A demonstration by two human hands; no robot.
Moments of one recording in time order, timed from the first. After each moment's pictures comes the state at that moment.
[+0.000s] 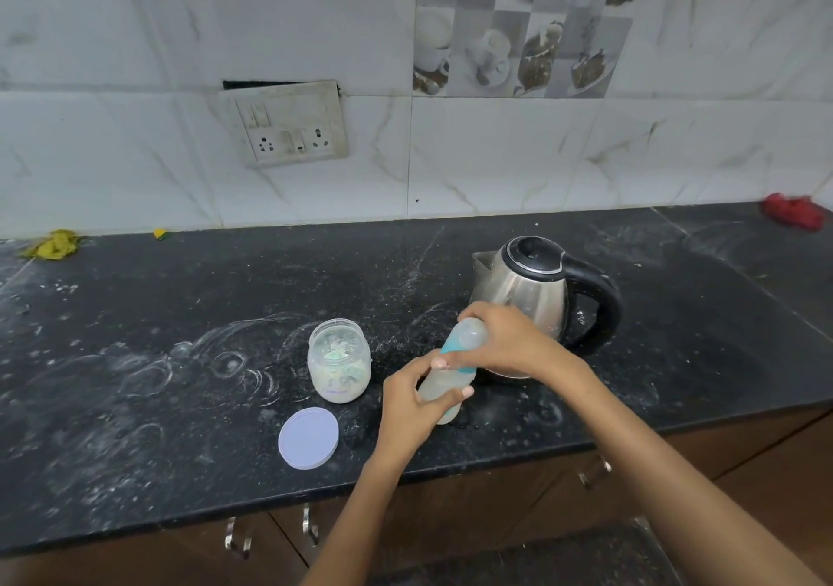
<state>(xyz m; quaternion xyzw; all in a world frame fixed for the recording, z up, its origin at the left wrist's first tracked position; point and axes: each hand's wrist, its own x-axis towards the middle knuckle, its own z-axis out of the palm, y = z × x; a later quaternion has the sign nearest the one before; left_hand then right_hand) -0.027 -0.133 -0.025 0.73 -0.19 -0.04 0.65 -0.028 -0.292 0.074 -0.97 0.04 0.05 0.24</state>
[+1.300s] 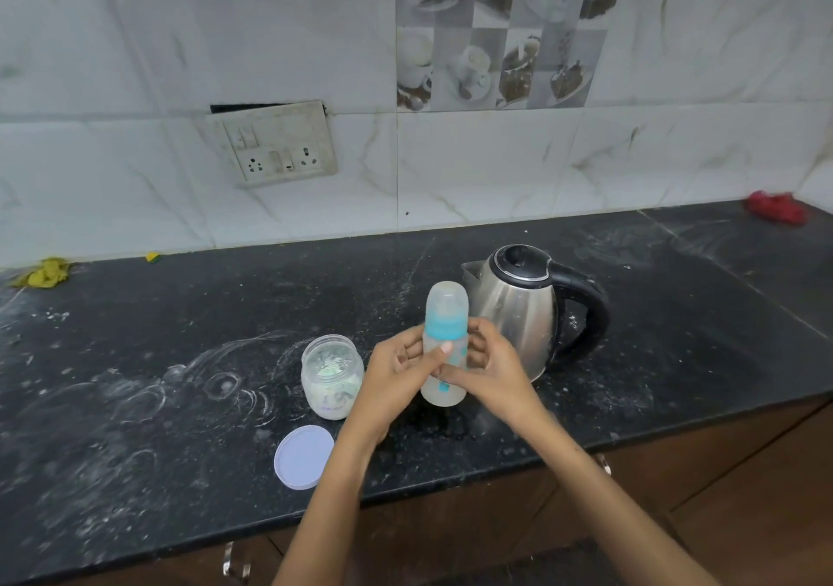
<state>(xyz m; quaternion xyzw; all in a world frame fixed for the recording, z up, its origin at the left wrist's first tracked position) -0.016 -0.122 0.050 0.65 -0.22 -0.15 0.71 -0.056 -0.271 0.036 -0.78 0.05 -0.11 0.62</state>
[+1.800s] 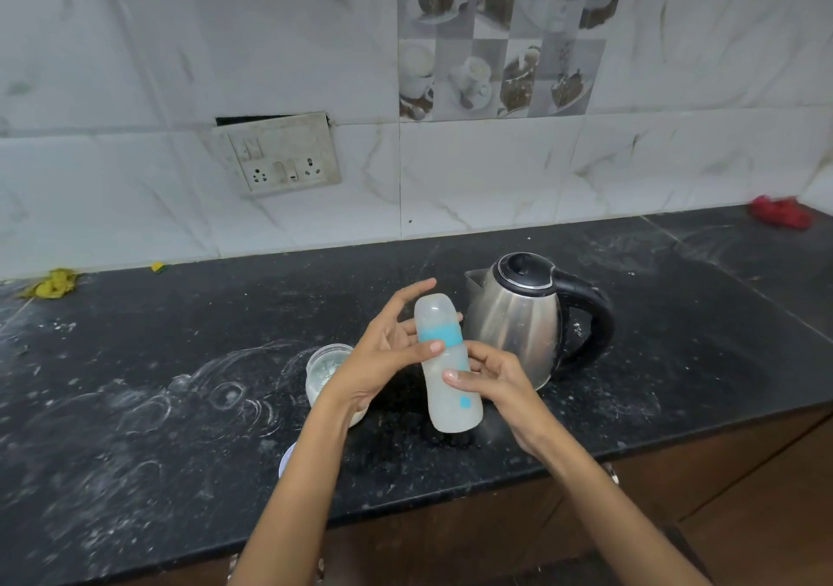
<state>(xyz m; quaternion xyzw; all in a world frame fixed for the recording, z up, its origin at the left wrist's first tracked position) 0.023 -0.106 0.071 0.57 -0.32 -0.26 0.71 -0.065 -0.273 0.043 -0.67 0.00 -0.03 0.74</state>
